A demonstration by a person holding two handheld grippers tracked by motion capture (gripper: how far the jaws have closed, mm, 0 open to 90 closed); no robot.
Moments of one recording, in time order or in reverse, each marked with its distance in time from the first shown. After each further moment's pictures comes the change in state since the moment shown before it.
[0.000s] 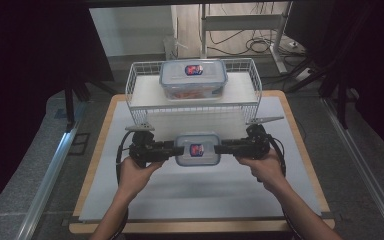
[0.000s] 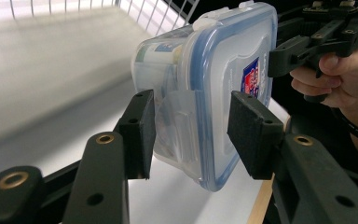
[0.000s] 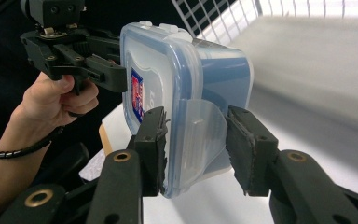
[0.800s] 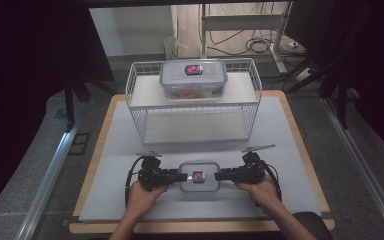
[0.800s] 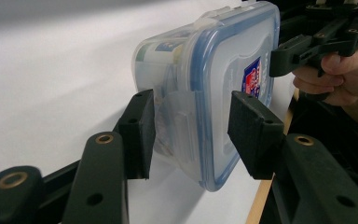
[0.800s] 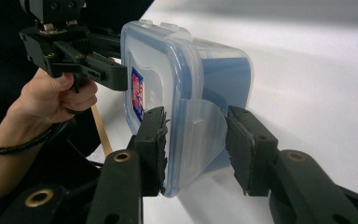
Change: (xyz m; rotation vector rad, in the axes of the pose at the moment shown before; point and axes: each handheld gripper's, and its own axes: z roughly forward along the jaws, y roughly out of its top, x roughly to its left) left arm 0.023 -0.087 0.043 0.118 -0.057 -0.159; right arm -0.030 -0.086 0.027 0.107 0.012 0.169
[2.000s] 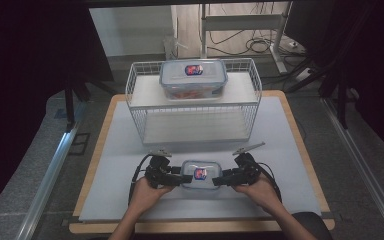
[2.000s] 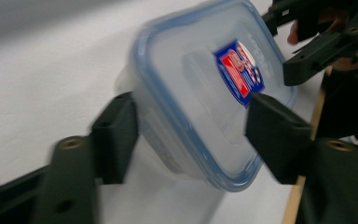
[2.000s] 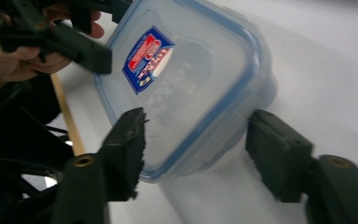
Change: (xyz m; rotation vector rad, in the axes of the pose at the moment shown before) left arm 0.000 0.007 0.018 0.081 0.056 0.119; right arm 0.004 0.004 0.014 0.145 -0.121 -0.098
